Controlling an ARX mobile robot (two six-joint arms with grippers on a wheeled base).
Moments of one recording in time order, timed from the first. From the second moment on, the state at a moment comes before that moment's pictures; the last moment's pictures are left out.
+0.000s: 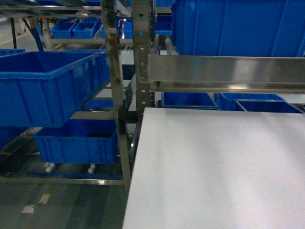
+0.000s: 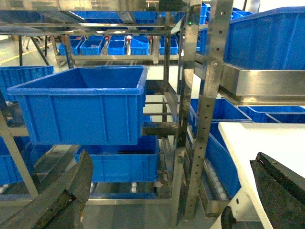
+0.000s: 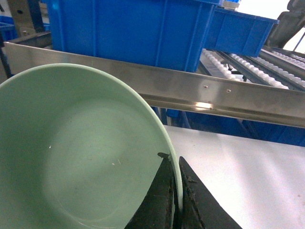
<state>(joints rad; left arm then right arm) 0.00 0.01 0.01 -0.01 0.00 0.00 -0.21 0.90 0.36 0.40 -0.19 -0.18</state>
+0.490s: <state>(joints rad) 0.00 0.01 0.01 0.00 0.00 0.00 -0.21 0.89 0.36 0.40 -0.20 -0.18</state>
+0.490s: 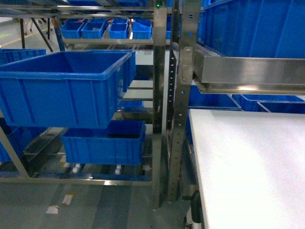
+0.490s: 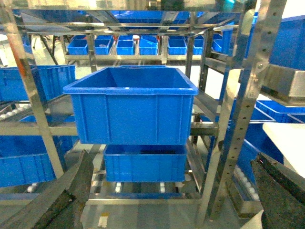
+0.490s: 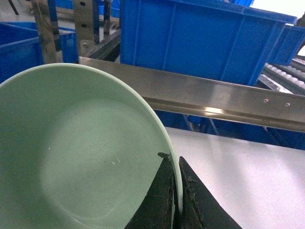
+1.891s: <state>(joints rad) 0.00 0.01 0.01 0.00 0.00 0.00 -0.21 0.90 0.36 0.40 -0.20 -0.18</state>
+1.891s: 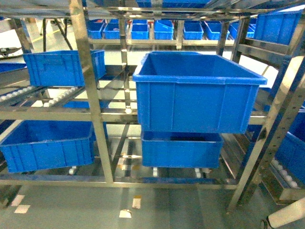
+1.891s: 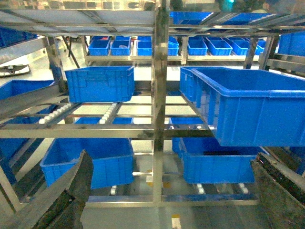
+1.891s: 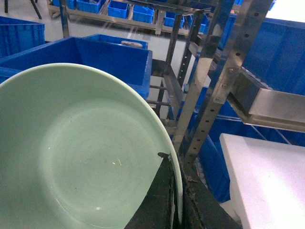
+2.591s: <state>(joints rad) 0.00 0.01 0.01 0.00 0.00 0.00 -0.21 0.89 0.36 0.40 -0.20 -0.18</state>
